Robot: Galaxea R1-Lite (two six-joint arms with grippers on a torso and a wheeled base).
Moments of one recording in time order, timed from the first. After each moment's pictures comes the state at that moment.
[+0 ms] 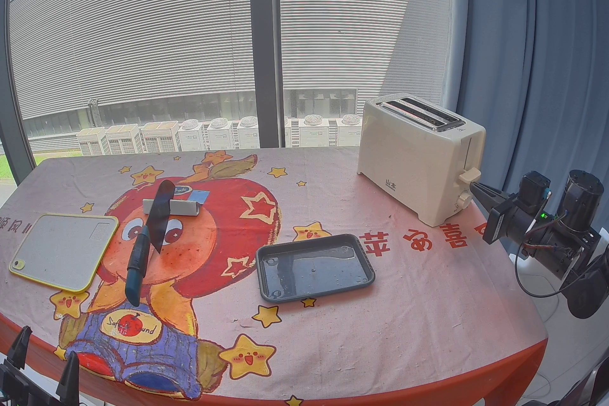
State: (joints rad) left arm -0.02 0.02 -0.02 0.00 0.01 -0.01; right arm 0.25 1.74 -0.35 -1.29 0.11 -0.04
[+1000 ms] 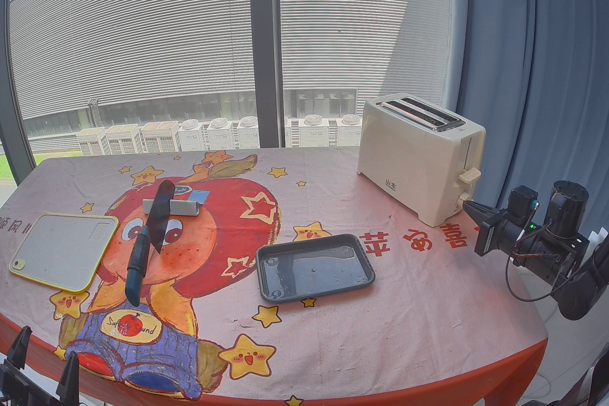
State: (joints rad) left arm -0.02 0.02 -0.02 0.00 0.01 -0.01; right arm 0.24 1.82 -0.34 -1.28 0.12 0.00
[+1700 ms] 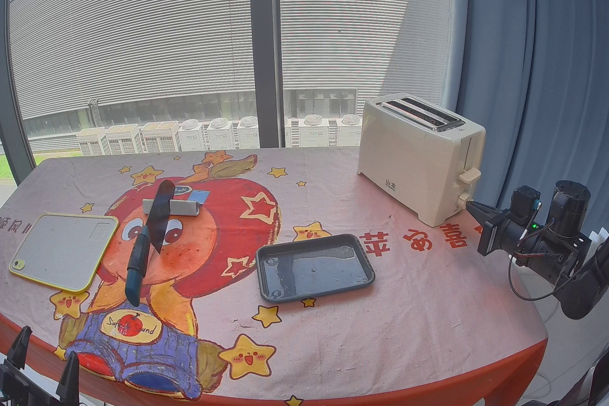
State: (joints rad) left arm -0.02 0.02 -0.02 0.00 0.01 -0.01; right arm 0.22 1.81 -0.34 -1.26 0.12 0.00
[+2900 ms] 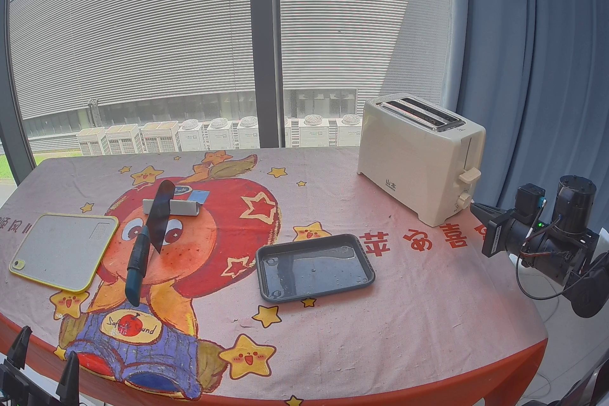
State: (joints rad) left arm -0.02 0.02 -0.02 0.00 0.01 -0.01; right arm 0.26 1.70 -0.37 -1.08 0.05 0.01
